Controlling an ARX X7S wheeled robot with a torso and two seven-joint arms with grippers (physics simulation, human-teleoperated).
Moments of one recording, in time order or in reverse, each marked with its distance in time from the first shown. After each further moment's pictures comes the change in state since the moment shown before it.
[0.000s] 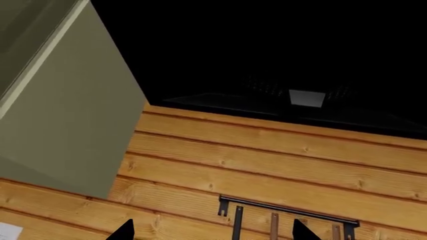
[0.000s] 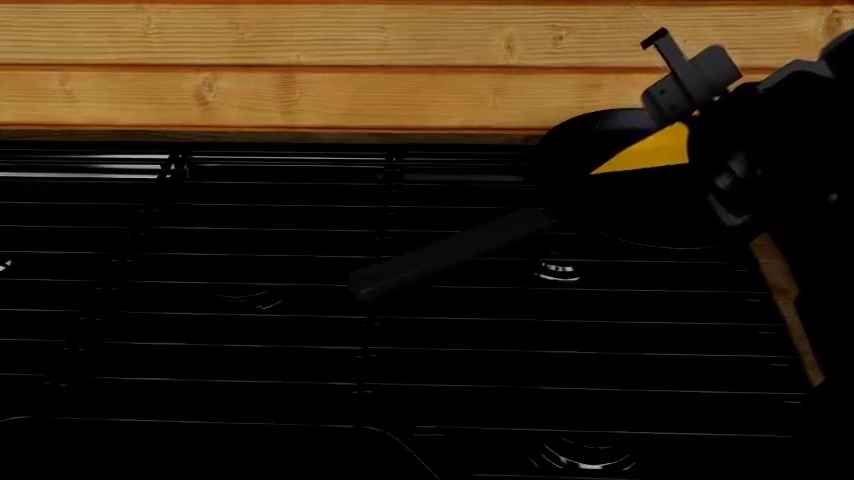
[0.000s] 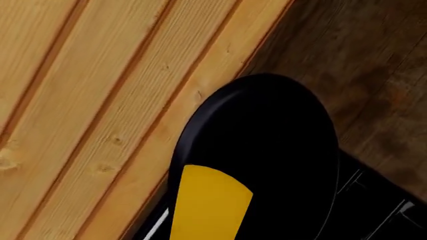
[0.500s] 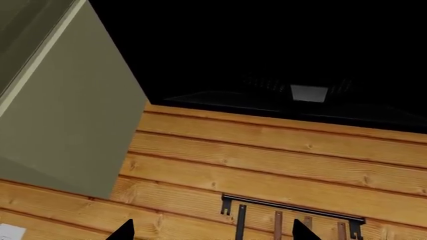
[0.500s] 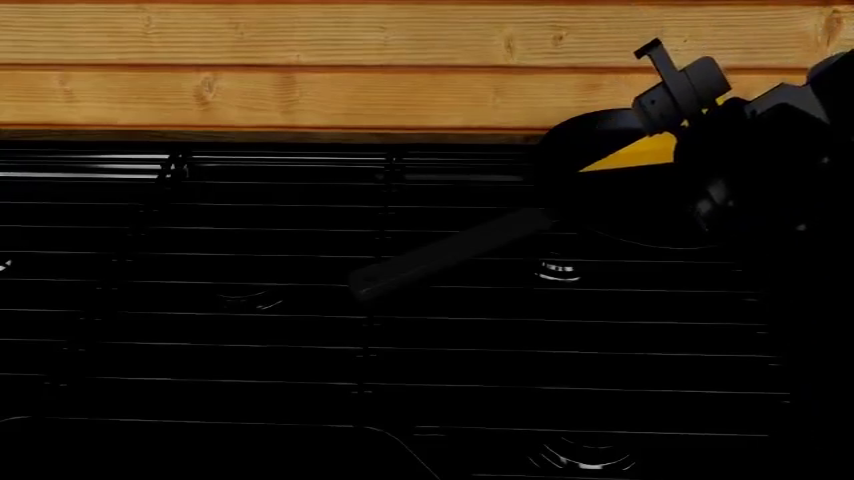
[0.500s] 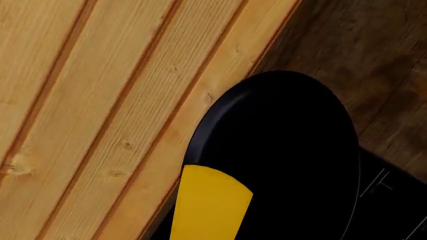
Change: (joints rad) left arm -0.022 0.029 0.059 -0.034 0.075 0.004 0.011; right arm -0.057 -0.018 0.032 0.000 0.009 -0.093 -0.080
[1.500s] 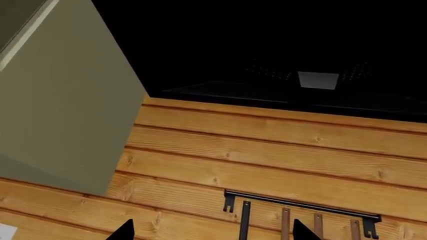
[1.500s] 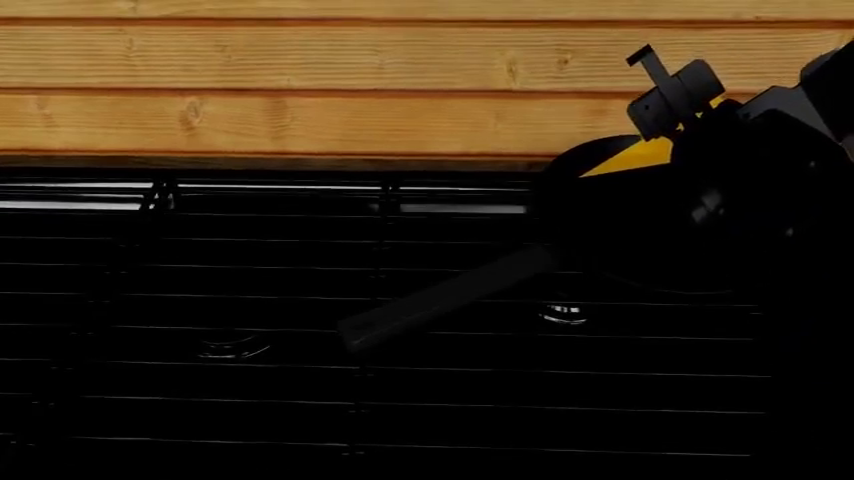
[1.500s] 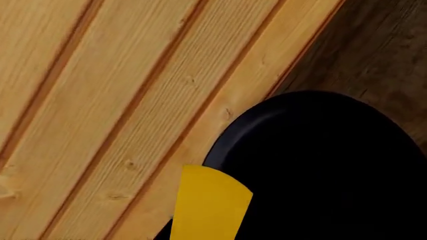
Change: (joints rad) left arm 0.025 -0.031 -0.031 0.030 -0.032 -0.003 -0.024; right arm -0.005 -0.009 -0.059 0.000 0.003 -0.007 -0.032
